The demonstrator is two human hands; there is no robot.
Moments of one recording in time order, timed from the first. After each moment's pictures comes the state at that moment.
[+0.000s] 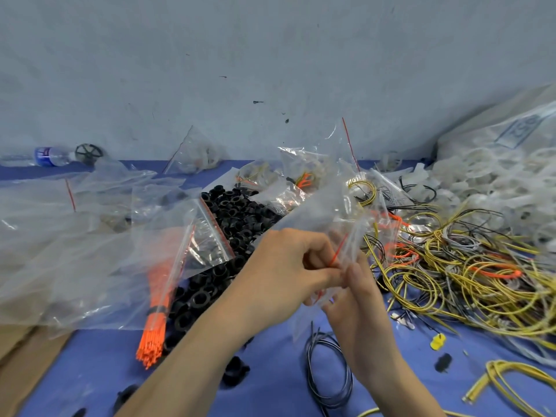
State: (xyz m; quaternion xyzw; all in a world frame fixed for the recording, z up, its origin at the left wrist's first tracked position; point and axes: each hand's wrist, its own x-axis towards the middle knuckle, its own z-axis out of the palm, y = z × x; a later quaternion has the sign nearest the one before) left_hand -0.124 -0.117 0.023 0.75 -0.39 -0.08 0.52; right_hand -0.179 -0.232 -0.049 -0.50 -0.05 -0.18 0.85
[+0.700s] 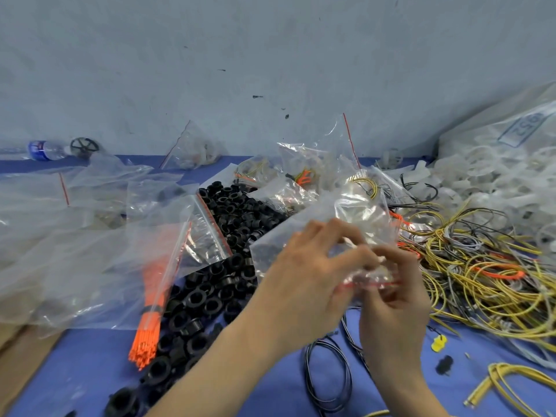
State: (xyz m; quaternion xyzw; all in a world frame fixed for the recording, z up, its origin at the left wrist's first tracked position) left_hand -0.133 -0.132 0.004 0.76 -0.53 0.18 0.32; right_hand -0.186 -0.243 -0.044 -0.67 0.06 -0.49 0.56
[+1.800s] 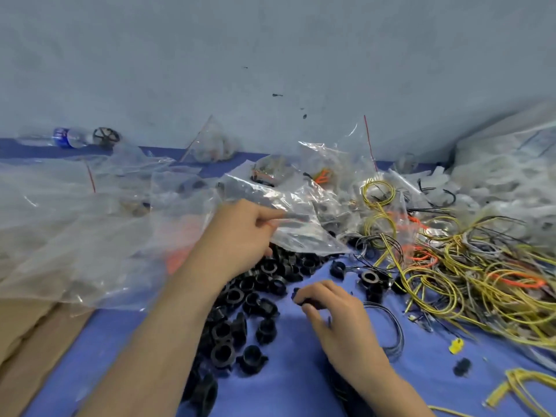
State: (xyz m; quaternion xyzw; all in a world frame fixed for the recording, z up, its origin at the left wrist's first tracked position) left_hand -0.075 -0.067 0.021 0.87 -0.21 -0.02 0.45; right_hand -0.168 -0.219 -0.084 -0.93 -0.06 -0.22 0.30
